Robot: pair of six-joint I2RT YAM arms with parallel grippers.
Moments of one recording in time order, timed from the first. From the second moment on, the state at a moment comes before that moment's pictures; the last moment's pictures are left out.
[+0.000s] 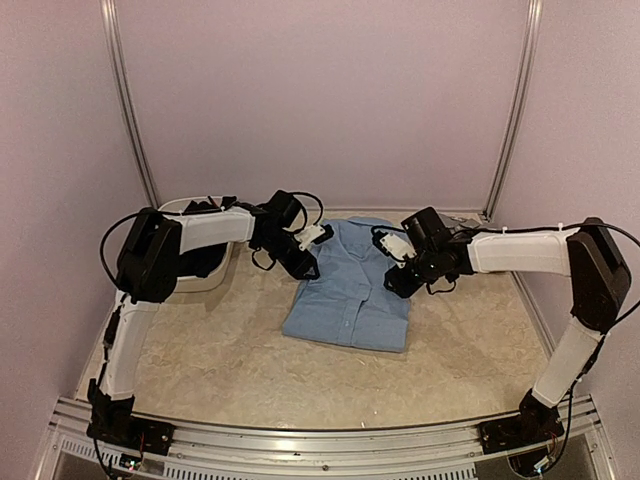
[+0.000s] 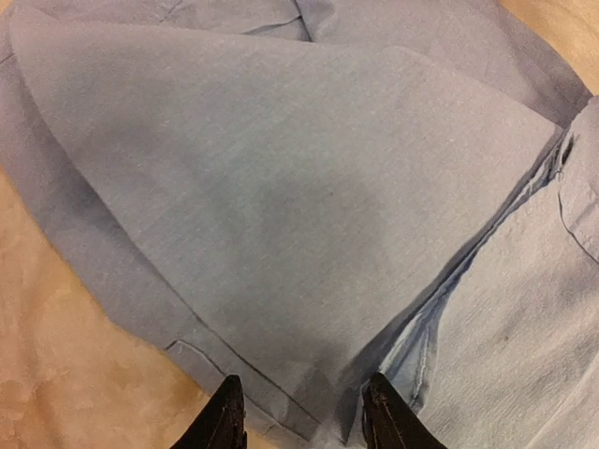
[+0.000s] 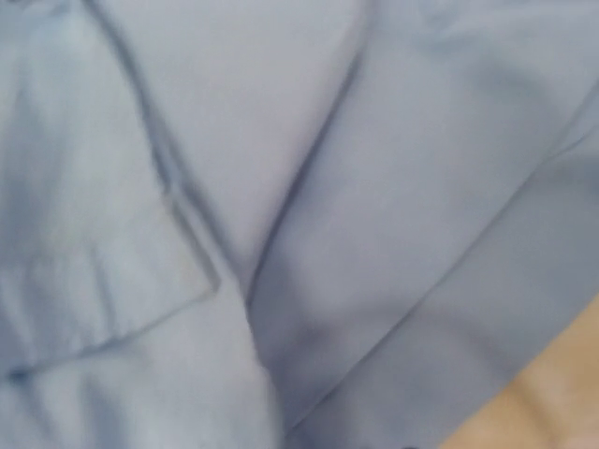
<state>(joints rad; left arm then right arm) -0.59 2.37 1.93 -0.59 0.34 0.34 0.60 1.71 1.09 -0.29 0.02 -0.16</state>
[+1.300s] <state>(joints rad) -0.81 2.05 1.36 -0.20 0.20 0.12 0.58 1.68 0.93 -0.27 -0.02 0.26</state>
